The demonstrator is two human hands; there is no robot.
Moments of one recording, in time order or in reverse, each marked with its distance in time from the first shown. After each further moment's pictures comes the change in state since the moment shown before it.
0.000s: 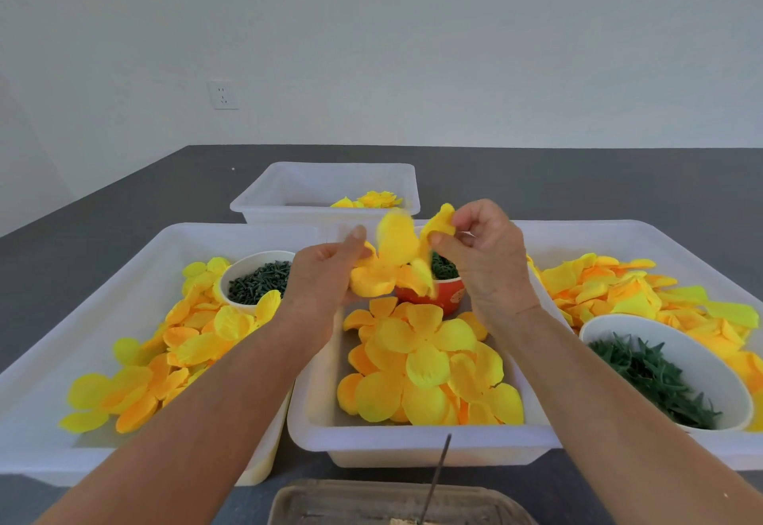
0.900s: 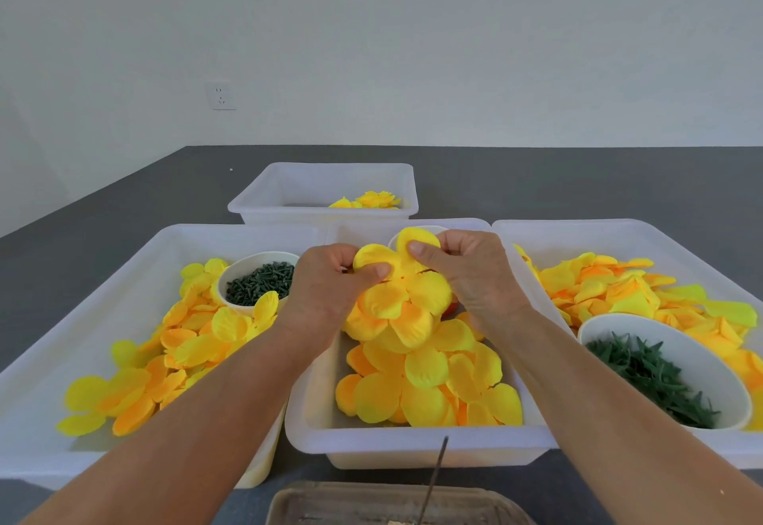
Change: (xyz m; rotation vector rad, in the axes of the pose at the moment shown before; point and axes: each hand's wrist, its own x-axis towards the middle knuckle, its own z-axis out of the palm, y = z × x) left_hand -0.003 -0.003 -0.001 0.241 -0.080 0.207; right_hand -0.001 0.010 0.001 -0.043 -0.196 0.179
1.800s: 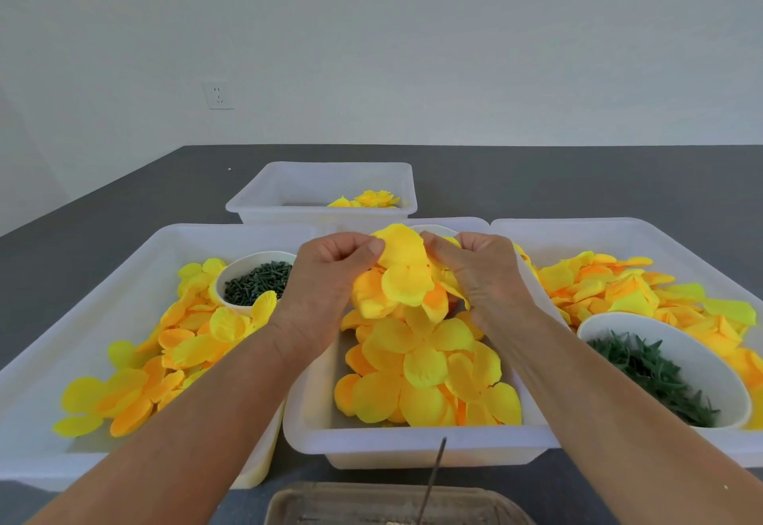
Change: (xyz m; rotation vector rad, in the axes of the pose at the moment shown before) left_hand -0.003 0.007 0.001 -0.327 -0.088 -0.027; right_hand 0.004 0.001 -0.001 0.008 0.220 0.142
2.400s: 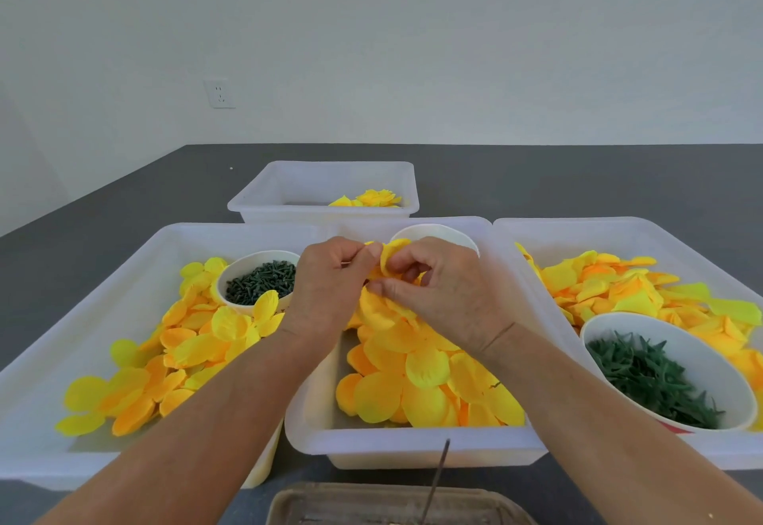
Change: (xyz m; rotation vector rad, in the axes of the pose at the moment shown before) left_hand 0.002 -0.006 0.001 0.368 0.139 0.128; right_hand -0.024 -0.003 0.013 -0.380 -0.265 -0.530
